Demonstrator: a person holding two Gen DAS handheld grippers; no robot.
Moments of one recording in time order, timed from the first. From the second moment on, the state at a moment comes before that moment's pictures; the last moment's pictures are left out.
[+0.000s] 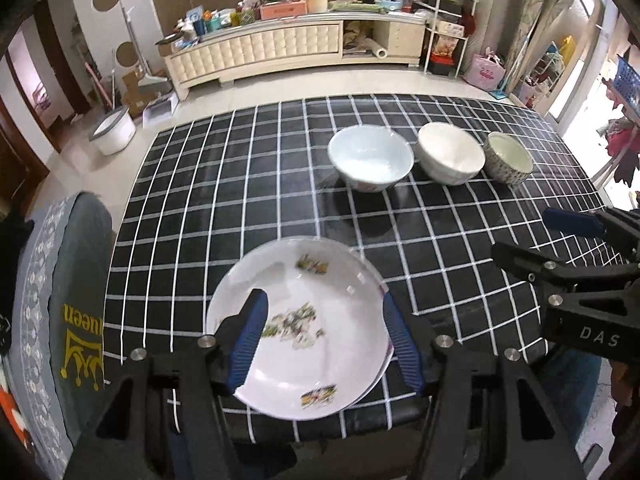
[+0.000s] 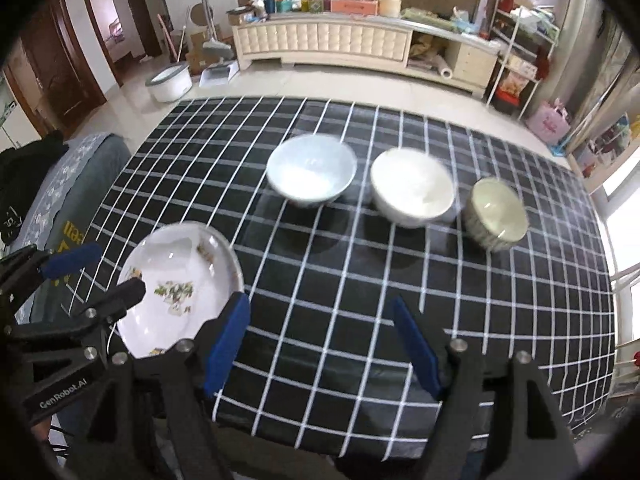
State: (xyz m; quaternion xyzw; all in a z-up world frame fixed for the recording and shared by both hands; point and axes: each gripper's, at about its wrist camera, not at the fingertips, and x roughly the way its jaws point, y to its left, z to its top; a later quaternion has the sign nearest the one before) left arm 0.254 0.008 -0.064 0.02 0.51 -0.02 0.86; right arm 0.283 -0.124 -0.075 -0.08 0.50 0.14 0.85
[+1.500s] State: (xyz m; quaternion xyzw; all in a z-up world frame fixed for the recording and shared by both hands) left arm 0.484 0.010 -0.126 0.06 0.55 -0.04 0.83; right arm 0.470 -0.098 -0.138 -0.08 0.54 0.18 0.82
